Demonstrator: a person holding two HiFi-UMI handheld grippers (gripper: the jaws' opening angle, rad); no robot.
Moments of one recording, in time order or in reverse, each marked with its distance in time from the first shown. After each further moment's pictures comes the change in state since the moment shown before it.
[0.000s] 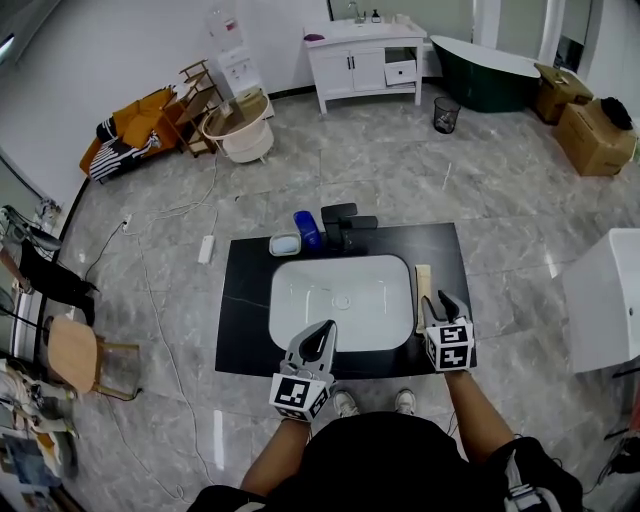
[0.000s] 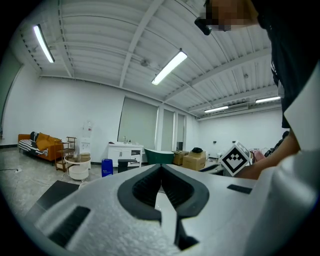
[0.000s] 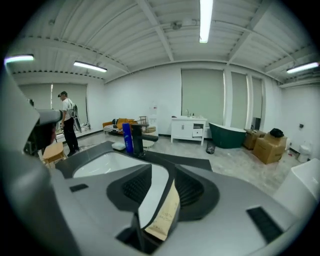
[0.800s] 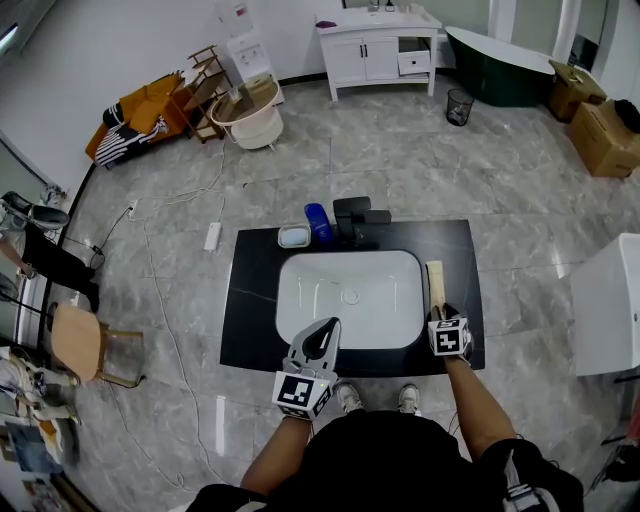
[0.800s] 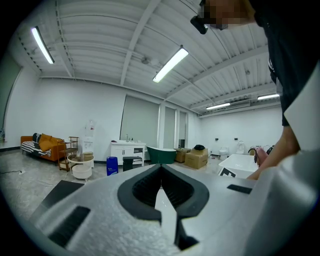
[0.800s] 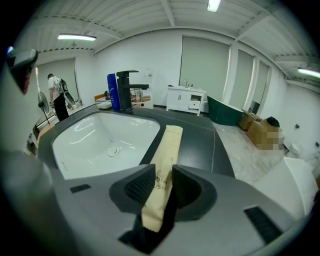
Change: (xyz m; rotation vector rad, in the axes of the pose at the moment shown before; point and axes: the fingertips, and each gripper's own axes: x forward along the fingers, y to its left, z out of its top) left arm 0.000 0.016 -0.007 0.014 0.025 0.023; right arm 0.070 -0.020 -0.129 -0.019 0.340 -0.051
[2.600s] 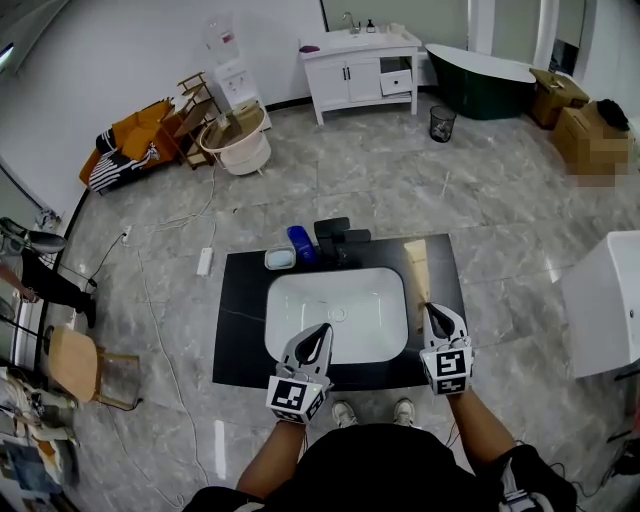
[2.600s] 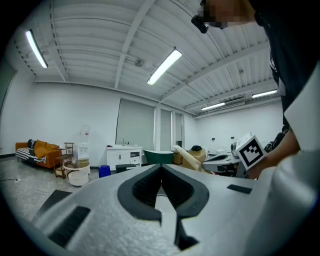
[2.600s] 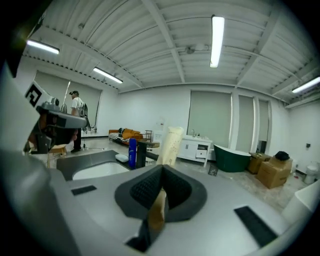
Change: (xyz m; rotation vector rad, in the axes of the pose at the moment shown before) left arm 0.020 -0.016 0.020 0.047 -0.028 -0.035; right arm -0.161 0.018 0.133 -0.118 -0.562 0.050
